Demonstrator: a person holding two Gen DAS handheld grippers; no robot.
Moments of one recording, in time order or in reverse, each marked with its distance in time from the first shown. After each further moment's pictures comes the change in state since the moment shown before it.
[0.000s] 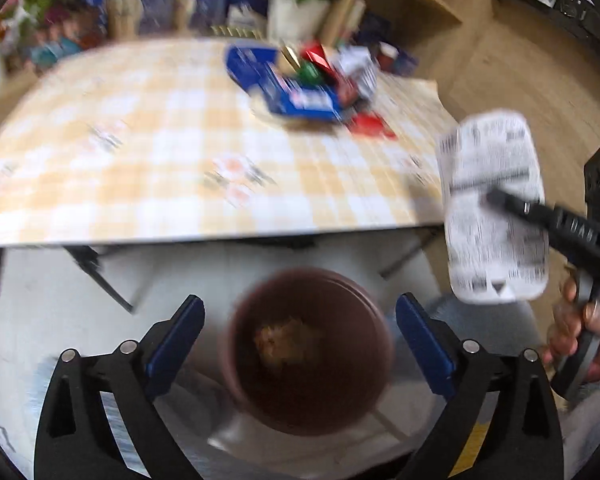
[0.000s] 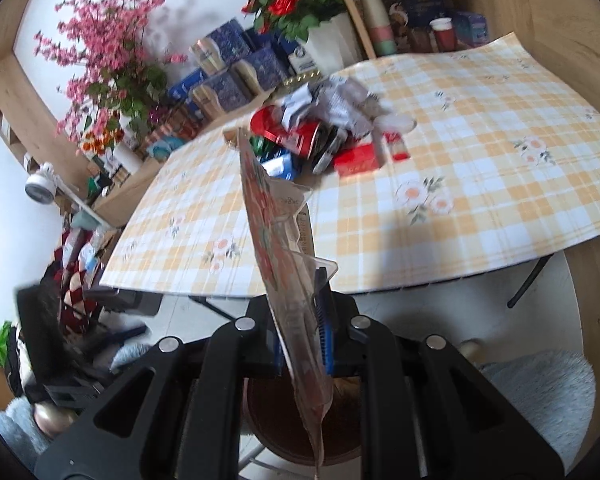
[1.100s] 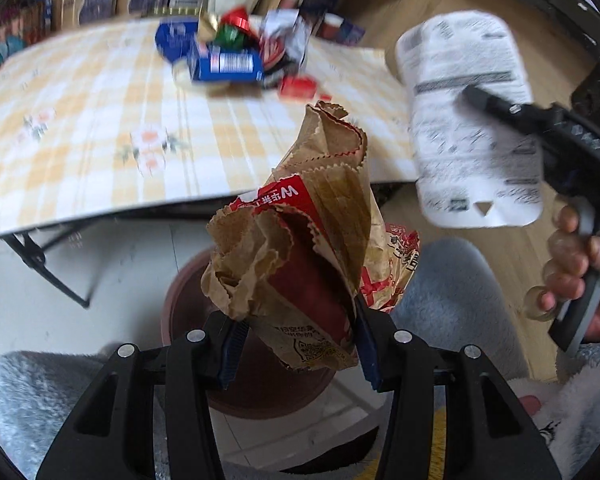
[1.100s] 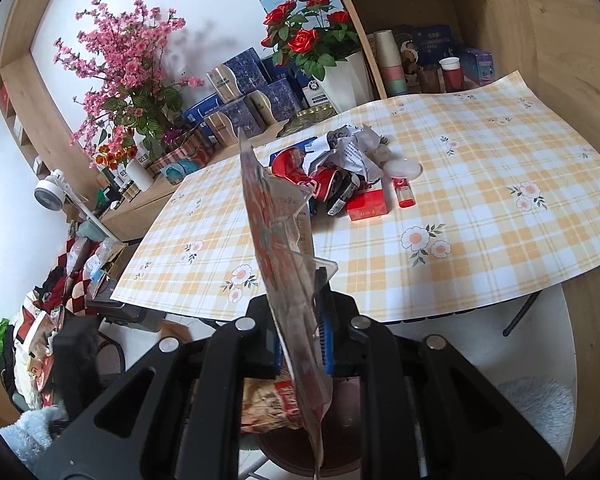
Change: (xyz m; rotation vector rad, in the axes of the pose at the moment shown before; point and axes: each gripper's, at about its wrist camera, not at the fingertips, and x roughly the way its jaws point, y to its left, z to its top) left arm 0.034 -0.033 -0.016 0.047 0.154 -0.215; right arm -0.039 0.014 0.020 -0.036 -0.107 0.015
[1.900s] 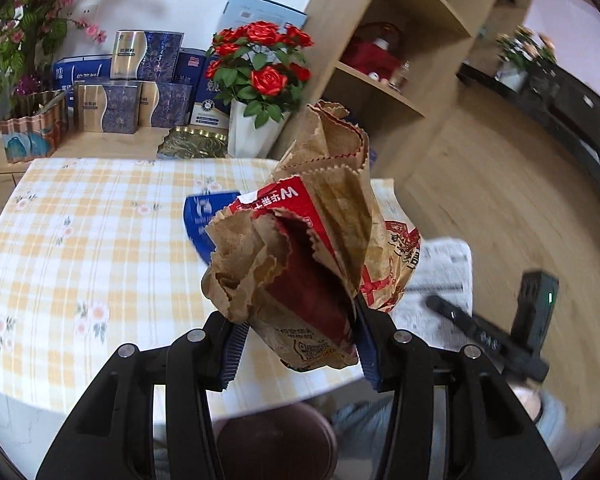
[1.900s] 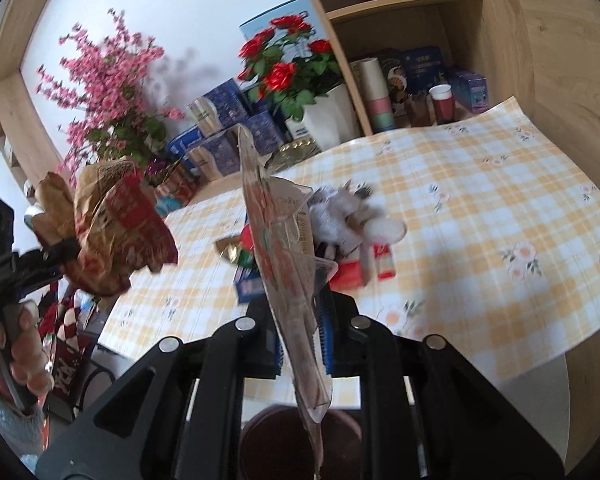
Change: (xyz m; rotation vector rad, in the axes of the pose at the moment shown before) left arm -0.129 0.003 0.174 -0.016 -0.326 0.046; right arm 0.021 -0.026 0.074 0.006 -0.061 -0.028
